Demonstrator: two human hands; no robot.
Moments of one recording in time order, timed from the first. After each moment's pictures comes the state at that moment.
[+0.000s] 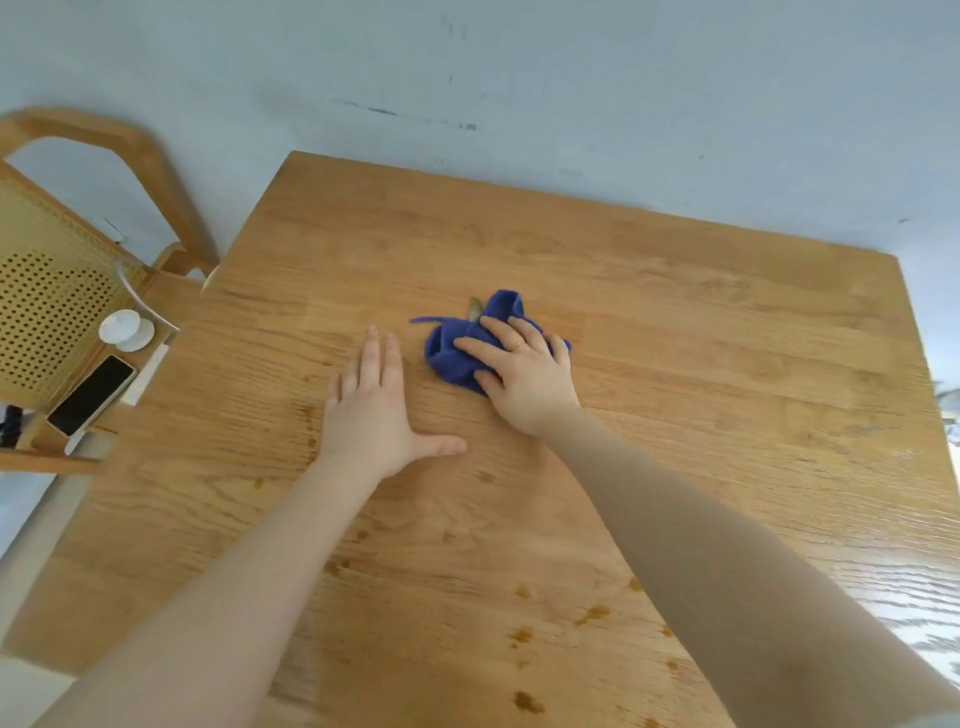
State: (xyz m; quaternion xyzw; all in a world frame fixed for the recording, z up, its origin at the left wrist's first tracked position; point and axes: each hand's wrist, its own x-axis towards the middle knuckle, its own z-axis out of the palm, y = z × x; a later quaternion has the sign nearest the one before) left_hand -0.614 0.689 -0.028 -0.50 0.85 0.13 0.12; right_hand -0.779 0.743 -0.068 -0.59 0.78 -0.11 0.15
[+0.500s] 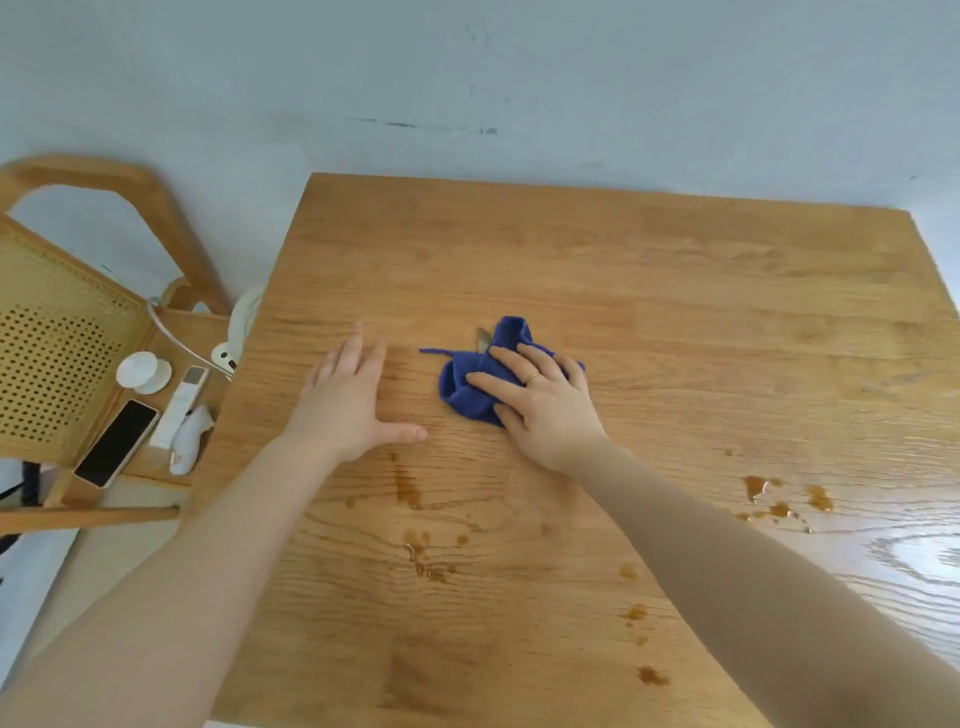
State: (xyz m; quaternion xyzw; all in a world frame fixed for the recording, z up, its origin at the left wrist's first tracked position) left_hand -0.542 0.601 -0.016 -0.41 0.88 0.16 0.17; right_hand -0.712 0.744 -0.071 -0.59 0.79 -0.11 0.11
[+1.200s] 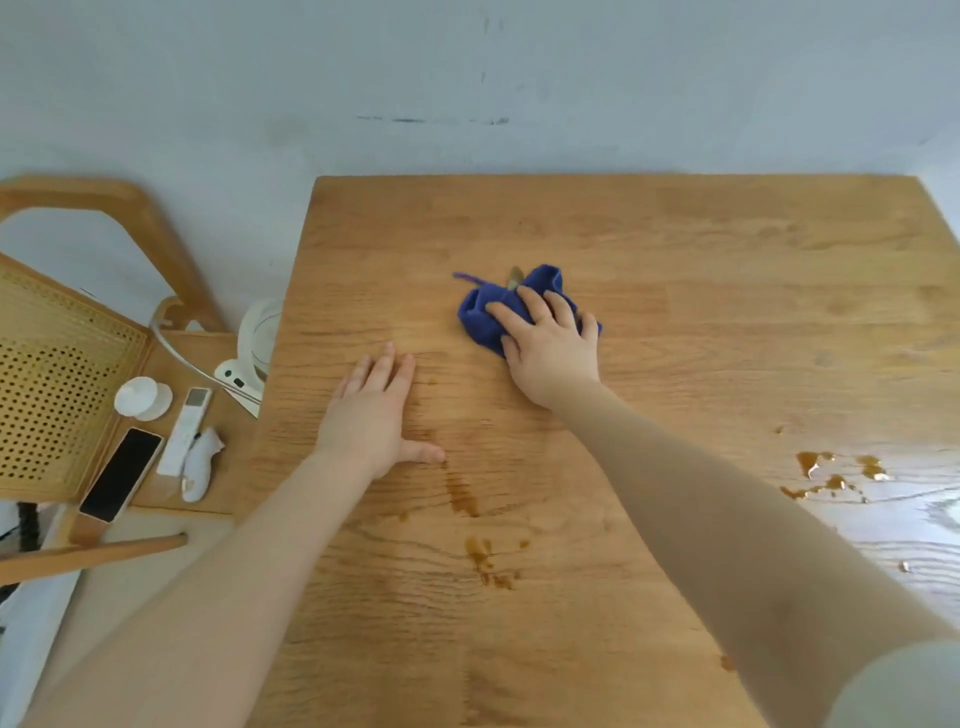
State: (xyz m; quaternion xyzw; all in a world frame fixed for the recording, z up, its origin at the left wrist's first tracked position) left_hand -0.523 0.576 -0.039 -0.35 0.91 0.13 0.20; right_hand -0.703 0.672 -0.068 -0.45 0.88 -0.08 0.10
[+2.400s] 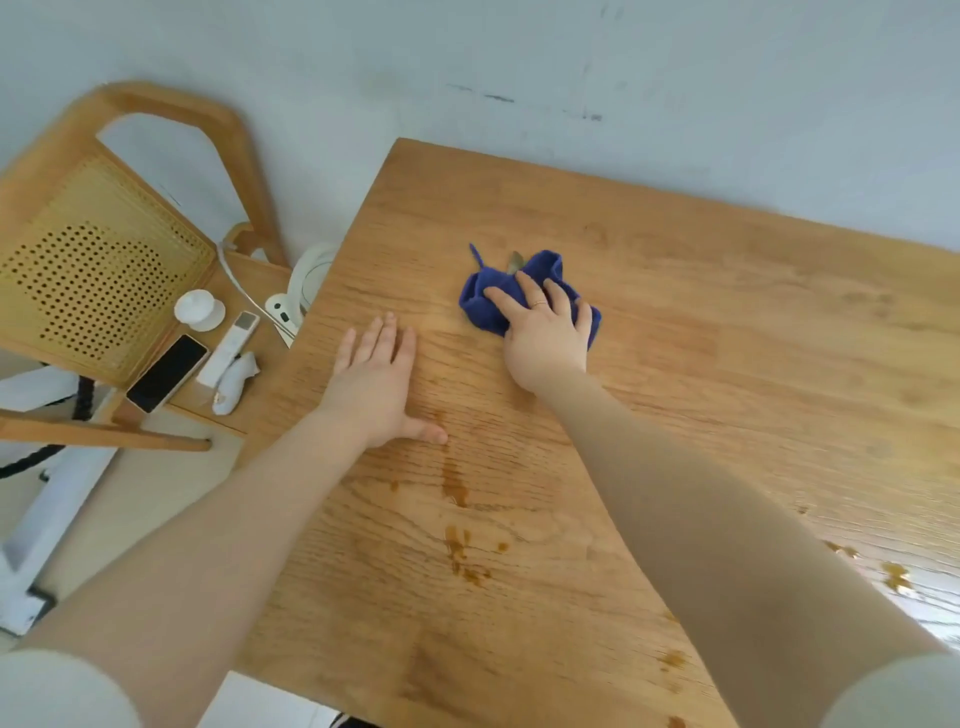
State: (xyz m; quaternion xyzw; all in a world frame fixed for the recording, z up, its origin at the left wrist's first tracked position) left_hand -0.519 0.580 -0.036 -0.42 0.88 0.09 0.23; right_hand -0.696 0.634 -0.059 -0.51 0.84 -0.07 0.16
